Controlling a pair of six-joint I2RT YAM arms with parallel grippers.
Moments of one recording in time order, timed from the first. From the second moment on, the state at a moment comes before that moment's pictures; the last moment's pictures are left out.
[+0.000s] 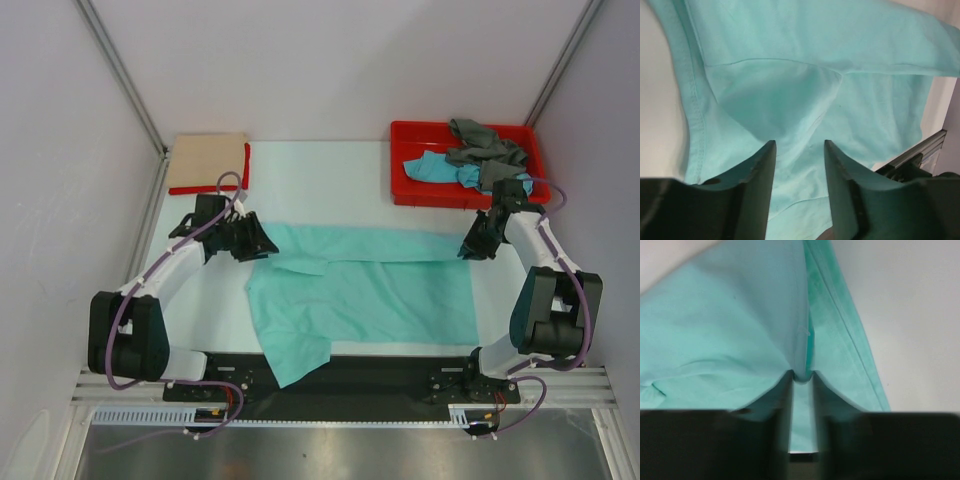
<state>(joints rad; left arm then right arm) -0.14 1.38 0.88 -0.40 0.50 -0.46 -0.15 1.52 1.10 -0.76 -0.14 0.41</state>
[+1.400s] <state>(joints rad) -0.01 1.91 1.32 -0.47 0.54 -0.27 -0.17 1.83 1.29 -0.68 -0.13 0.36</state>
